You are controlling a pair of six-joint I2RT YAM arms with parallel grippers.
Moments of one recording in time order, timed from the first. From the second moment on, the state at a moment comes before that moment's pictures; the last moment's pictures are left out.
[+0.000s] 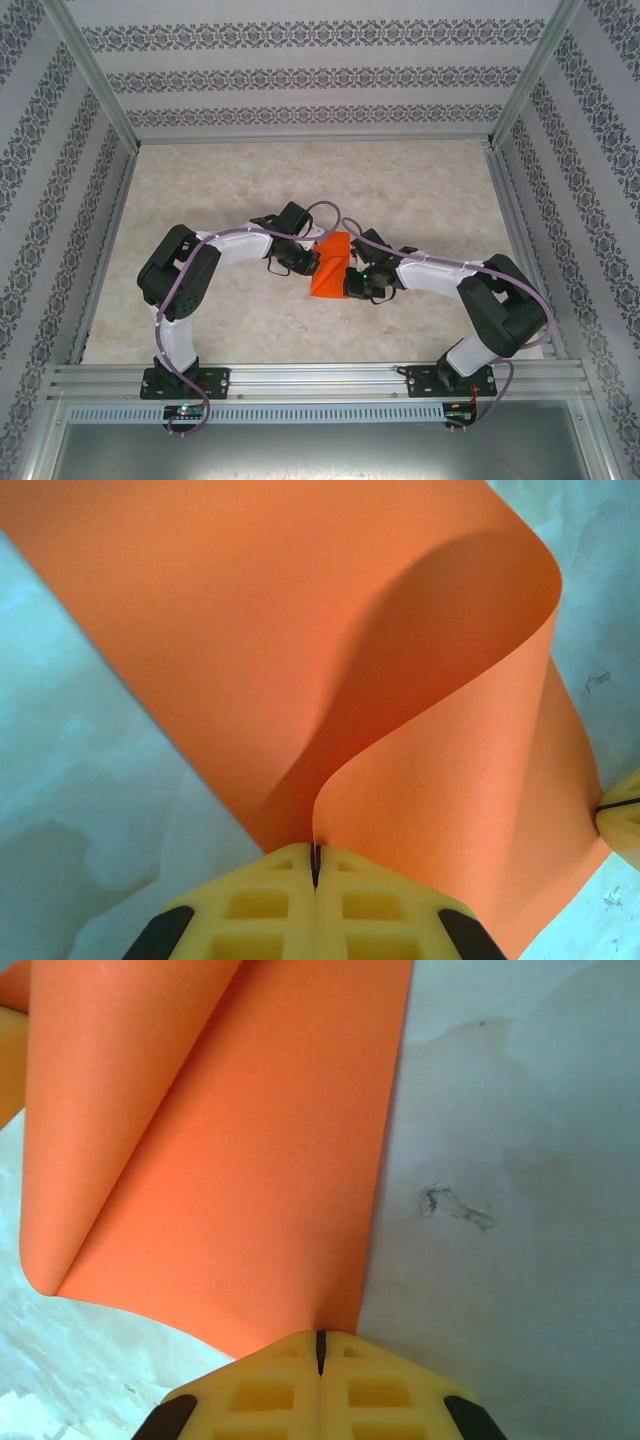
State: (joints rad) left arm -0.59 1.90 1.14 -0.41 0.36 -0.11; right arm 0.62 1.56 0.72 -0.34 -0.31 0.70
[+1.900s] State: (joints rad) left arm -0.59 1.90 1.14 -0.41 0.37 -0.11; right arm 0.57 1.72 0.72 0.11 -0.45 0.82
